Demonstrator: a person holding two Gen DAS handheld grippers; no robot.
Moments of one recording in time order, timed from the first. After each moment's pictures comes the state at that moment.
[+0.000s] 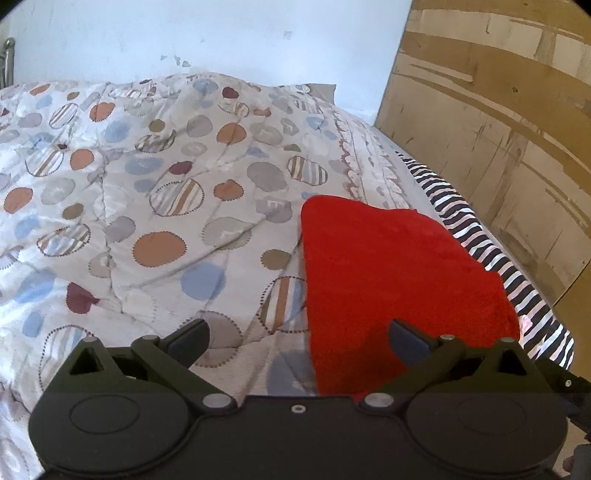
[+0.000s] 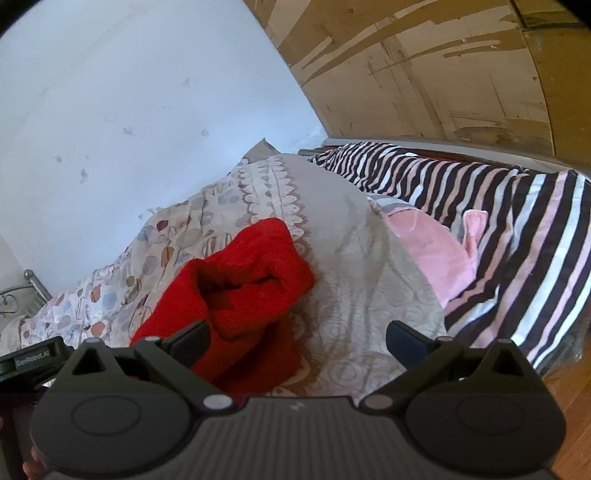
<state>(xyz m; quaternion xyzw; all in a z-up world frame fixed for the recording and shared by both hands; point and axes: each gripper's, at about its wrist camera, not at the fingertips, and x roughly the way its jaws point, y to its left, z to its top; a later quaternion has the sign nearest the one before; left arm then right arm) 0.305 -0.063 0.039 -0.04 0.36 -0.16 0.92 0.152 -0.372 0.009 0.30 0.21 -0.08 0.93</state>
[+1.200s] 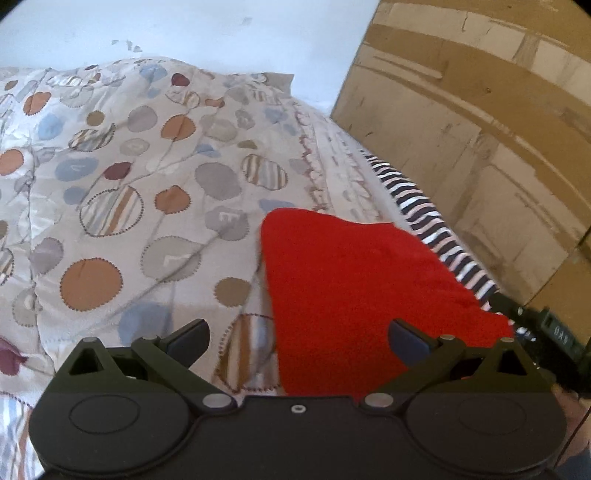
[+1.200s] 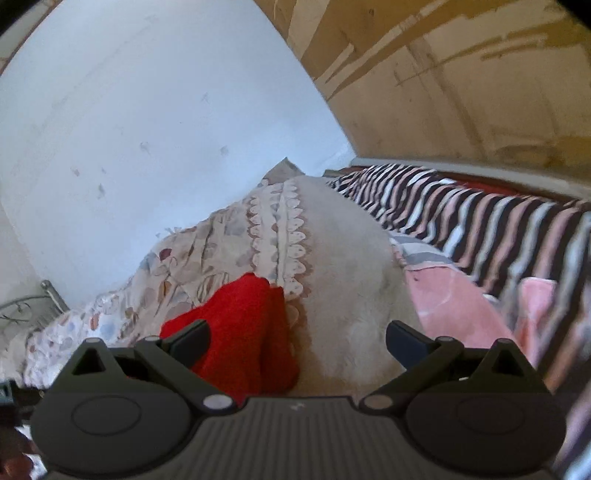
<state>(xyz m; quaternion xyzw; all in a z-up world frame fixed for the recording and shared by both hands) 0.383 -0.076 0.020 -0.06 0.37 -0.25 0.89 0.270 -0.446 -0.013 0.30 0.16 -0.02 0.94</state>
